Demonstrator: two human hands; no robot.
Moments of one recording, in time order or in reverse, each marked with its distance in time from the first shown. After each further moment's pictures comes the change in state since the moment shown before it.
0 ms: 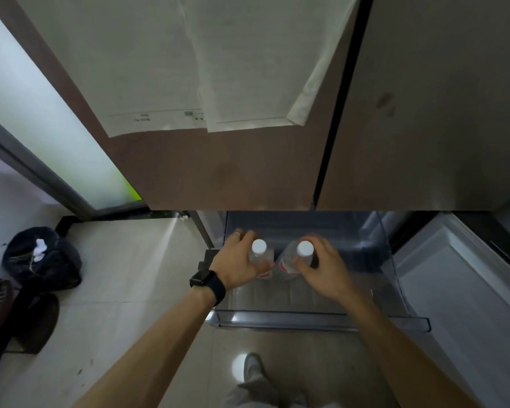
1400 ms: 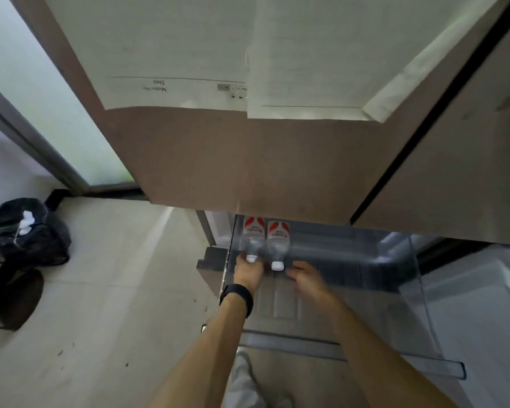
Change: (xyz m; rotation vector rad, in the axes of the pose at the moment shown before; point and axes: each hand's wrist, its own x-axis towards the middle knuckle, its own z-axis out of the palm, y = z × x) left_hand 0.051 -0.041 0.082 -0.861 0.070 -0.805; right_hand 0.078 0.042 0.097 0.284 -0.201 0.590
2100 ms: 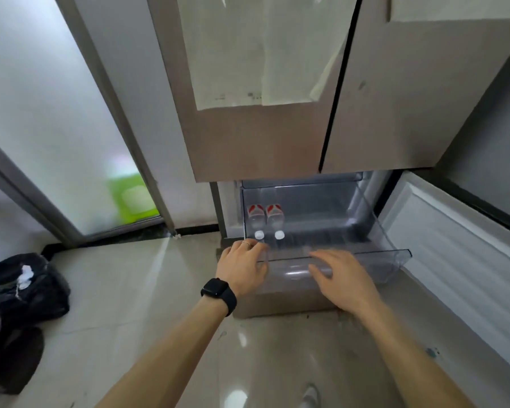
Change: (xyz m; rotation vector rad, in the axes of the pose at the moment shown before) left_hand -0.185 -0.049 -0.137 1.151 0.012 1.003; right_hand -0.287 0.052 0.016 -0.661 0.486 -0.610
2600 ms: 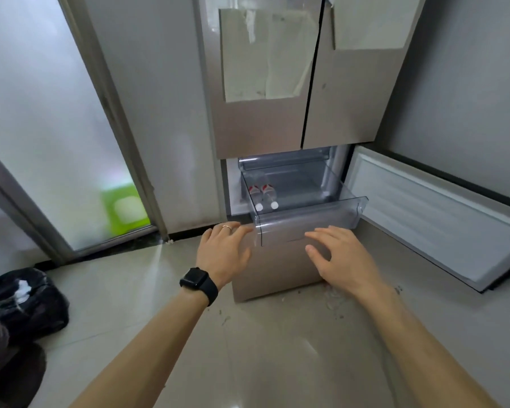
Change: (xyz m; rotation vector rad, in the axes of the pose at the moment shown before) left_hand -0.245 -0.047 -0.074 0.118 0.226 0.147; right_hand -0.229 -0.154 -0.004 -0.116 0.240 0.040
